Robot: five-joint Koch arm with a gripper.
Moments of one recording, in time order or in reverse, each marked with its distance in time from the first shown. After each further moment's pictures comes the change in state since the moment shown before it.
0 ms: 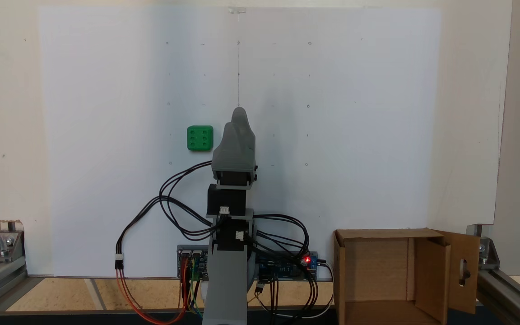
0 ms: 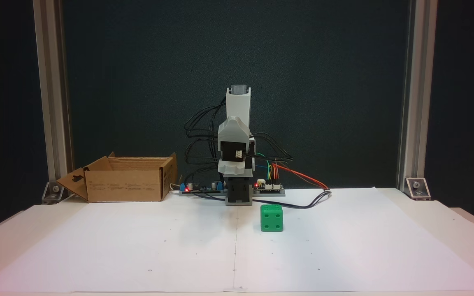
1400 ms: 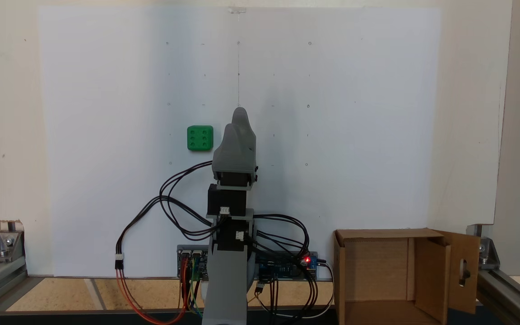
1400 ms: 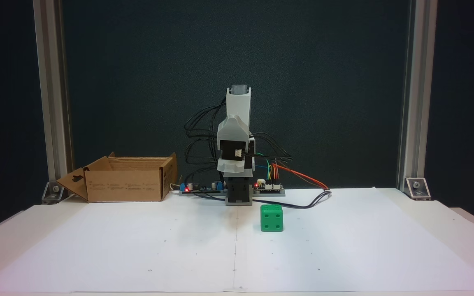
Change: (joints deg) arm 0.3 0.0 0.0 -1.1 0.0
